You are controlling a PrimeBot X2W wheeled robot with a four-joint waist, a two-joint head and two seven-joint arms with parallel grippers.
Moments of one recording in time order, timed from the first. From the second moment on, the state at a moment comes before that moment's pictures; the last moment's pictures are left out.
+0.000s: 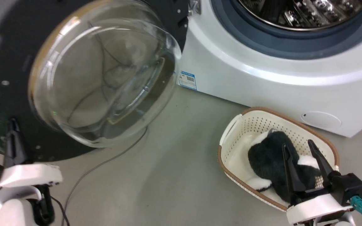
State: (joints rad) left arm -0.24 0.08 0.33 0.18 -0.16 0.00 -0.26; right arm -0.05 -0.06 0.02 0.11 0.06 0.13 -0.26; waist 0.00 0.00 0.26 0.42
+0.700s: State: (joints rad) left arm -0.42 0.17 0.51 0.44 -0.10 -0.05 -0.26; right arm -0.07 -0.07 0.02 0.11 0.06 0.13 -0.26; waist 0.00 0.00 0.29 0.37
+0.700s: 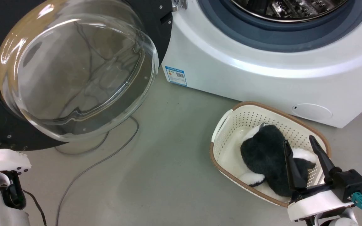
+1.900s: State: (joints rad) left arm -0.06 0.05 0.23 -0.01 -0.07 -0.11 -0.26; right arm 0.03 -0.05 -0.06 -0.05 0.08 0.13 -0.26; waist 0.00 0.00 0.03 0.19
